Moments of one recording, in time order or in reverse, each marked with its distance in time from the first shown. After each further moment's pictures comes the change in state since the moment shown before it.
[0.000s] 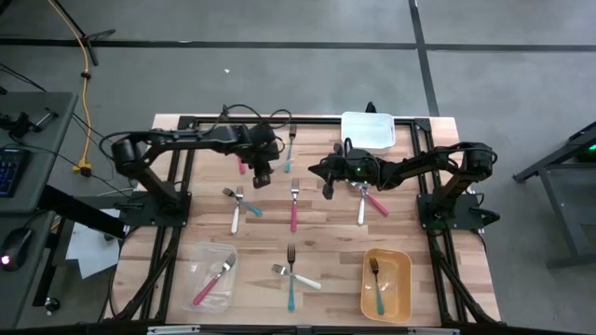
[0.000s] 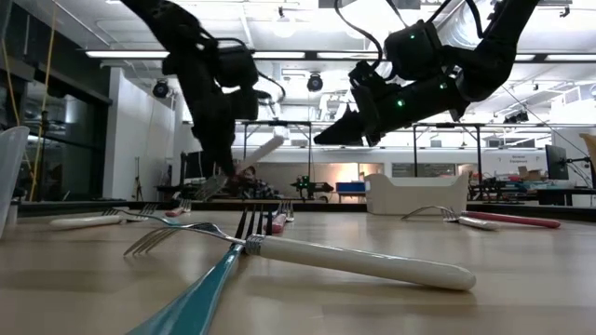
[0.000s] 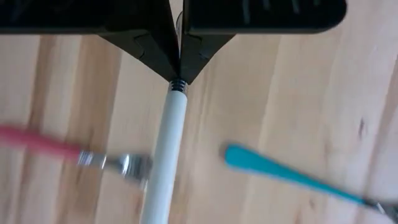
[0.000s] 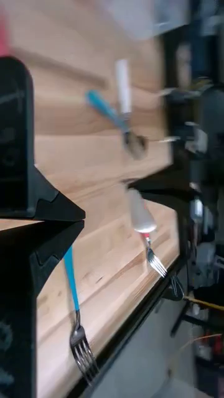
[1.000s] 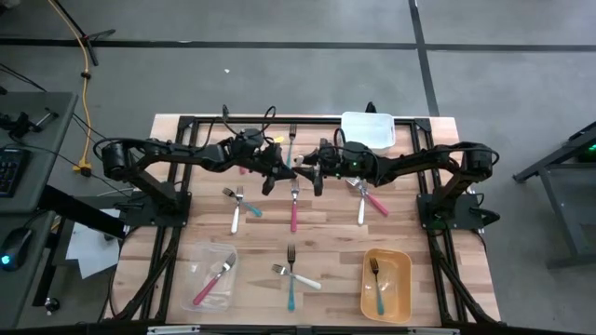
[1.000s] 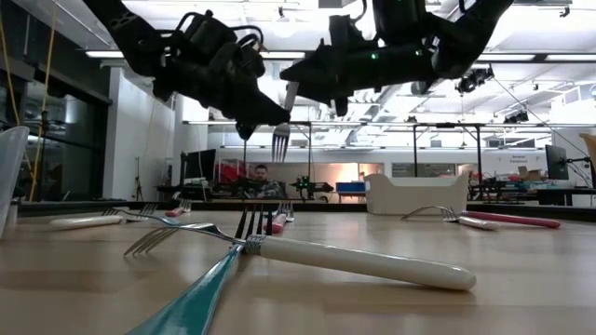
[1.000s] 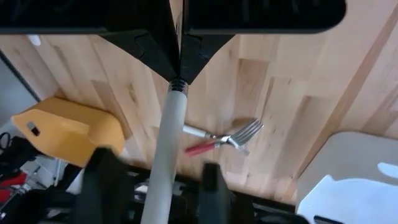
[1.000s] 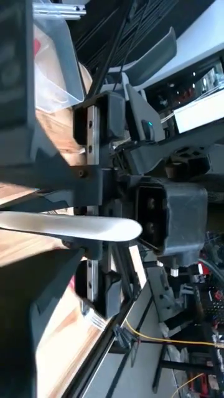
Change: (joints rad) left arm -0.079 -0.086 -0.293 0.932 0.278 -0.246; right arm 0.045 0.003 0.190 0.018 -0.101 0.164
